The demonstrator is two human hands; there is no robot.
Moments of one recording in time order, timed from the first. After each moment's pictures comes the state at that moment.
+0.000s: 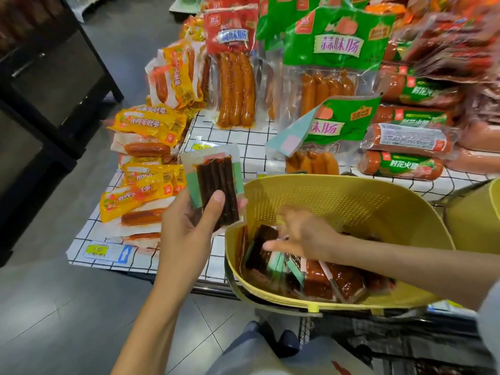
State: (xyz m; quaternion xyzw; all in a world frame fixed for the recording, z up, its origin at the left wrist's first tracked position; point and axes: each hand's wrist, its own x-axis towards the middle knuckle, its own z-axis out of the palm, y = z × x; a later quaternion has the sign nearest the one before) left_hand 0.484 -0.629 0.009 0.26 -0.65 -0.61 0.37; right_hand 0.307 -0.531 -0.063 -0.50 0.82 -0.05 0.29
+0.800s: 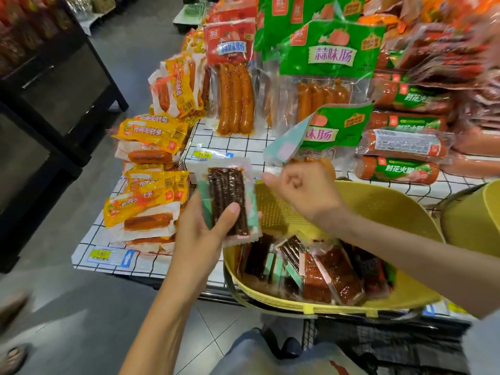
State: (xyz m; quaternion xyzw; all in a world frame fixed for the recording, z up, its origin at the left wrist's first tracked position) left_hand 0.475 -0.625 0.003 0.28 -0.62 -0.67 0.31; right_hand 0.298 -0.548 -0.003 -0.45 0.75 -0.45 0.18
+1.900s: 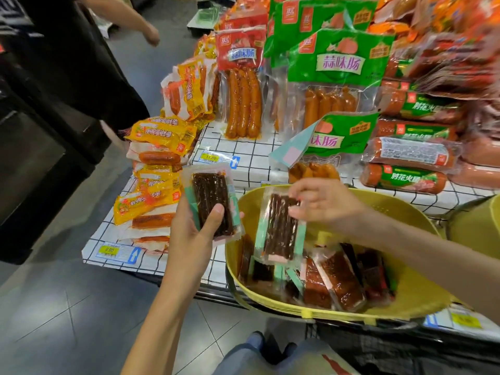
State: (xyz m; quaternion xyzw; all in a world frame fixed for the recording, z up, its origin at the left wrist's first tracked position) left_hand 0.482 -0.627 0.005 0.32 -0.62 -0.63 0.34; right_hand 0.283 -0.518 0.017 -0.40 0.63 -0.48 0.46
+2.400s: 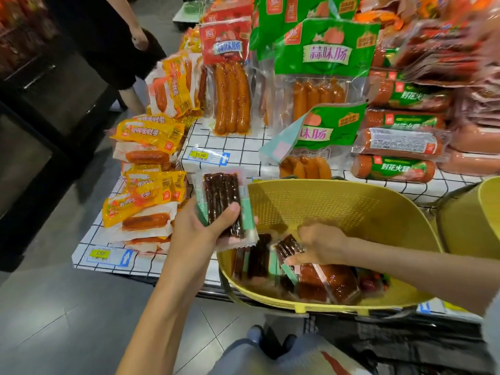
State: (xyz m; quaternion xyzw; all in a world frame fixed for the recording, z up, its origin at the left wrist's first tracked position) left_hand 0.471 -0.625 0.003 0.31 -0.56 -0.72 0.26; right_hand 0.277 -0.504 -0.069 -0.56 0.77 0.09 0.29
